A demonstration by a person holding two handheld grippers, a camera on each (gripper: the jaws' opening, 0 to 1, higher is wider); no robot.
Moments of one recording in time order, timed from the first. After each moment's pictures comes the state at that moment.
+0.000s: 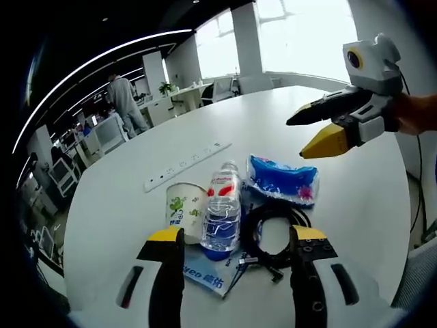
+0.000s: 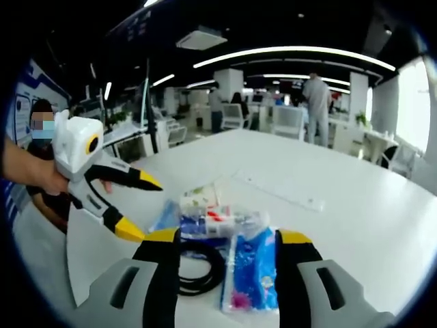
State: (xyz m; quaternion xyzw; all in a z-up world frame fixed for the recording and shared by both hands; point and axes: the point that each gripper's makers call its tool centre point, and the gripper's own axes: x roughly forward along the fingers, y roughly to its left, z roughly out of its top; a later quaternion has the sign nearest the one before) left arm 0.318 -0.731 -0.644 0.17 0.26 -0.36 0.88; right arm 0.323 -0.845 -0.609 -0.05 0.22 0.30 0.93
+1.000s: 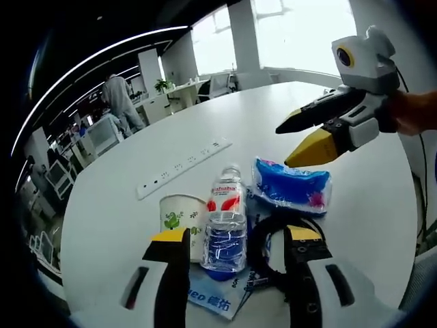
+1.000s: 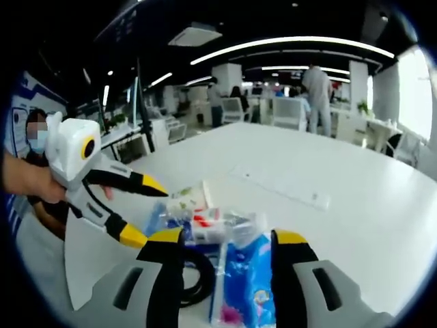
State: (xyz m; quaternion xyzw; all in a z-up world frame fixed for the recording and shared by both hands) left arm 0.348 -0.751 -0.657 0.18 0.28 -0.37 0.87; right arm 0.357 -0.846 -0.629 -0.03 0.24 0.30 0.92
